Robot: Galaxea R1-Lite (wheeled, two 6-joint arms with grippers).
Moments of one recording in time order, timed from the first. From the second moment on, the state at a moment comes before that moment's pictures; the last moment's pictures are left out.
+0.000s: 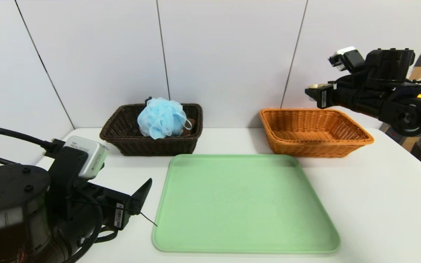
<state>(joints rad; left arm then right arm) -0.79 1.31 -0.41 -0.64 0.60 -0.01 0.08 1.91 -1.31 -0.48 0.01 -0.27</state>
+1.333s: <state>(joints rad) -0.79 1.31 -0.41 -0.64 0.60 -0.01 0.09 1.97 -1.58 0.17 -0.01 -0.10</state>
